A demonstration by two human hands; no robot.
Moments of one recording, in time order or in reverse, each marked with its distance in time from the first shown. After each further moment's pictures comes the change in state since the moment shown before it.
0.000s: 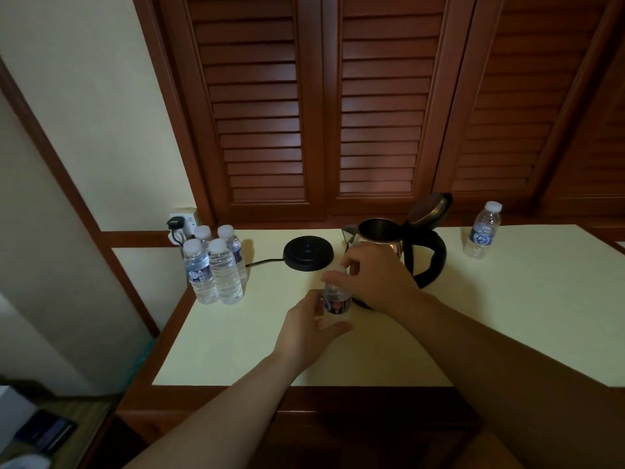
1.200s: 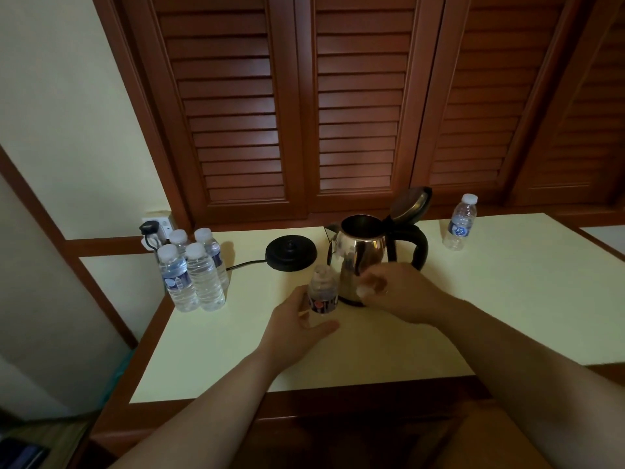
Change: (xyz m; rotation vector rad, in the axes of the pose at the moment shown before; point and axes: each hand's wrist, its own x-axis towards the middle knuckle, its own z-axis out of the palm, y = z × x) left_hand 0.009 -0.010 -0.004 -0.170 -0.096 0.103; right_hand -0.035 0.065 -0.022 0.011 -0.225 0.109
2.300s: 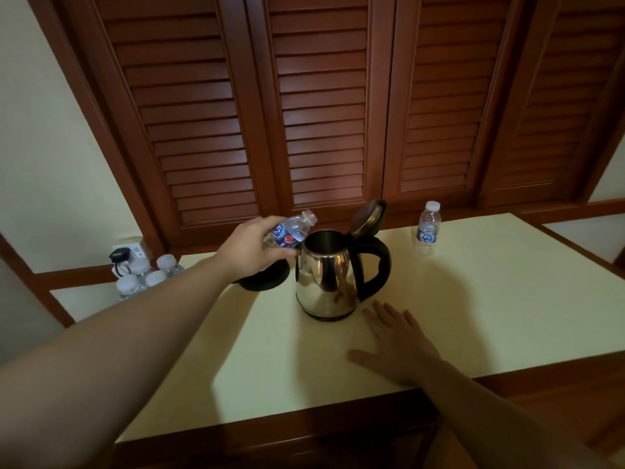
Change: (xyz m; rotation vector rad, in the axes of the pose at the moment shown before) left_hand 0.133 0.098 -0.077 0.511 -0.053 0.284; right_hand -0.039 0.090 0.052 -0.370 -0.136 0.216
